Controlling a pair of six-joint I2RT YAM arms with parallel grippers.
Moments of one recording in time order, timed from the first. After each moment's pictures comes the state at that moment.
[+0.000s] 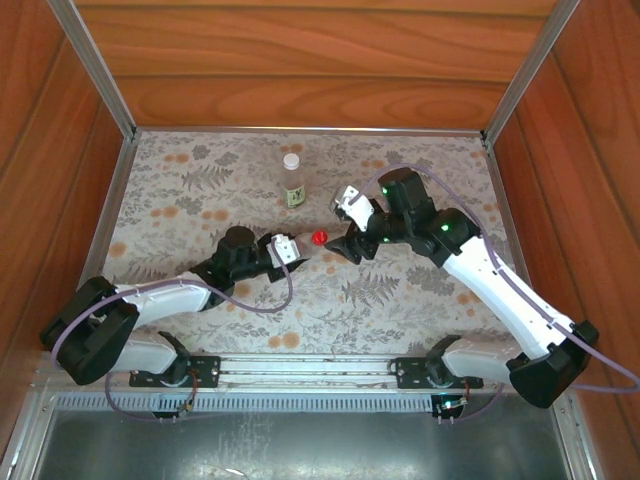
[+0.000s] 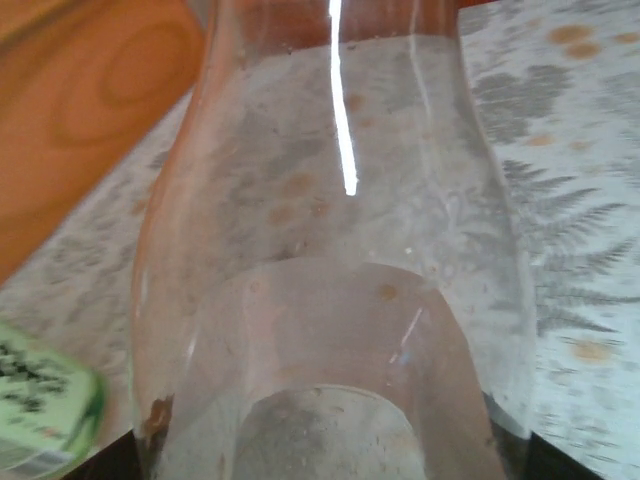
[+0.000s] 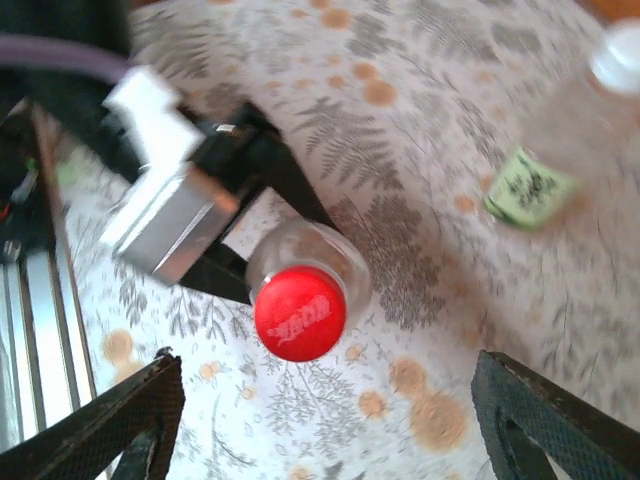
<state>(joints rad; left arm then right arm) -0.72 1.32 0.45 0.51 0.40 0.47 0.69 1.19 1.23 -0.79 -0.44 -0.46</state>
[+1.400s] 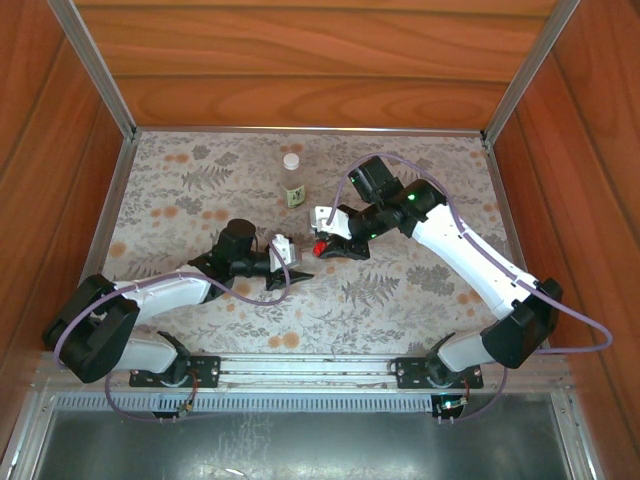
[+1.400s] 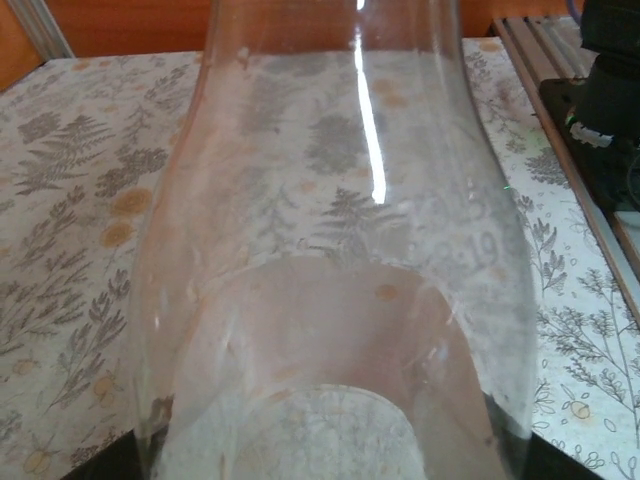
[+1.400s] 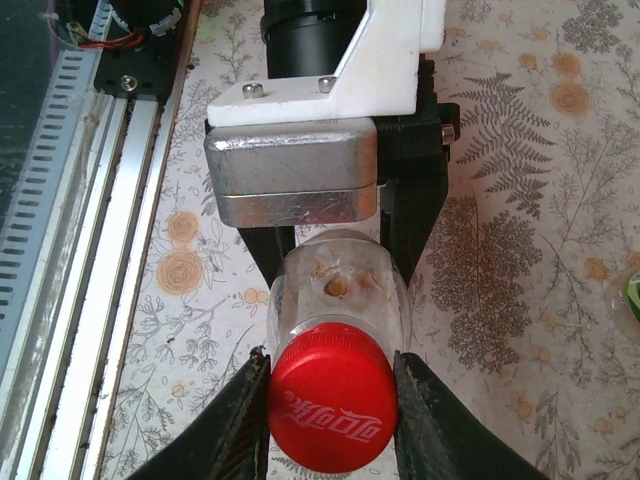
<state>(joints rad) -0.67 1.33 0.51 0.35 0.70 0.42 0.73 1.44 1.43 -1.06 -0.58 -0.88</state>
